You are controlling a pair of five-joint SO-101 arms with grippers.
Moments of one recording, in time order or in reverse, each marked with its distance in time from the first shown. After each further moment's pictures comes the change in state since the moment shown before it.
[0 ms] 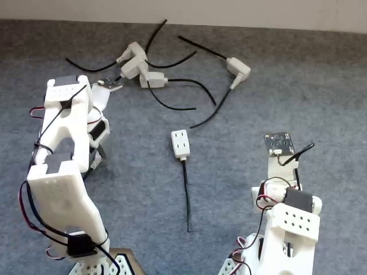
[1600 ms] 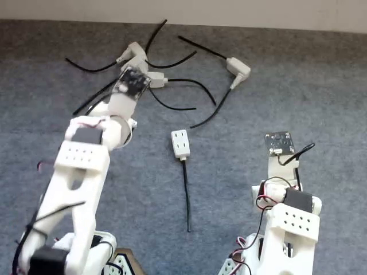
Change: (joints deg) left arm 15.4 -59.3 55.0 -51.4 12.4; right arm 0.0 0.0 0.4 -1.5 0.0
